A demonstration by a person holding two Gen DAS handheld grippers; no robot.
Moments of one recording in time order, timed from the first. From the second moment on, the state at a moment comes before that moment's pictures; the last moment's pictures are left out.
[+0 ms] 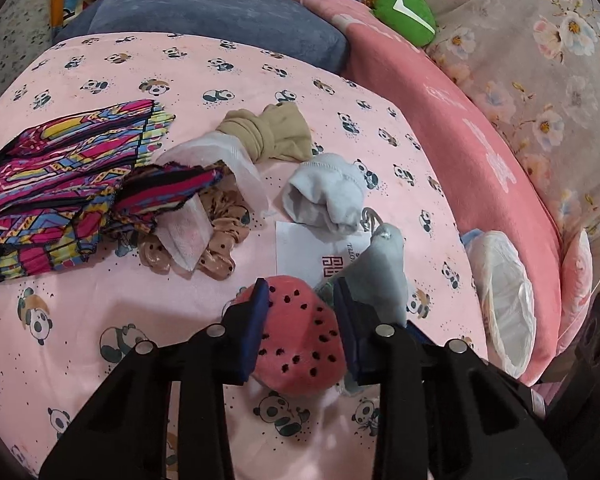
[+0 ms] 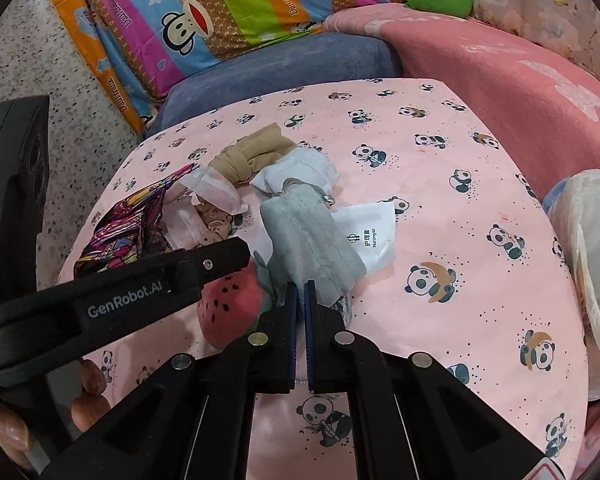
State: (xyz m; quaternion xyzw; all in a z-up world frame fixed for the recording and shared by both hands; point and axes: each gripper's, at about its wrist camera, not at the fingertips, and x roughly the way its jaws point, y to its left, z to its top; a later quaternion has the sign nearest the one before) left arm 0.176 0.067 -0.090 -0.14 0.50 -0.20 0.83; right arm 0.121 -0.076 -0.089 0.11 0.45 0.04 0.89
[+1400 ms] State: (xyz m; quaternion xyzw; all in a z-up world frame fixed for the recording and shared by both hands) left arm 0.120 -0.040 0.013 -0.08 0.42 -0.29 0.86; right arm 0.034 -0.204 0.018 0.17 0.30 -0.06 0.94
